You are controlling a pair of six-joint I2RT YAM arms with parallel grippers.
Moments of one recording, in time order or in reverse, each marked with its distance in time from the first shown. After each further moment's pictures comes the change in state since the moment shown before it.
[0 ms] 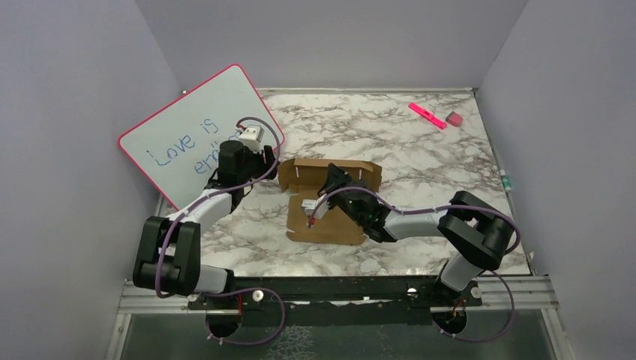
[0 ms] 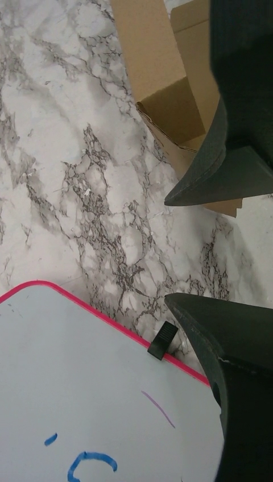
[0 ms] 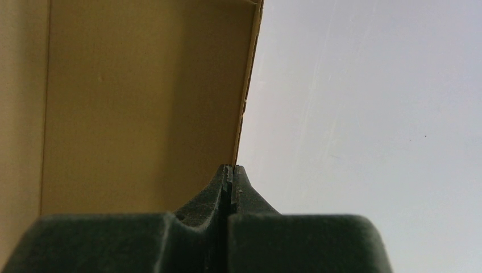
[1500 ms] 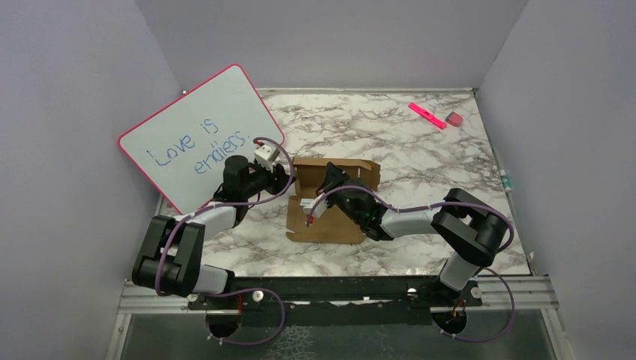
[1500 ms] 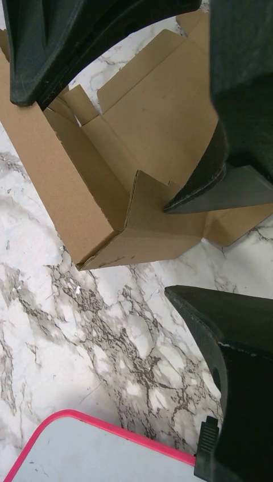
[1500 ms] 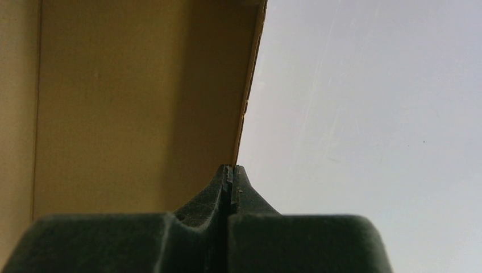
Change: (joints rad) left arm -0.056 0.018 -0.166 0.276 0.299 0.110; right arm -0.008 0.044 0.026 0.011 0.001 -0.029
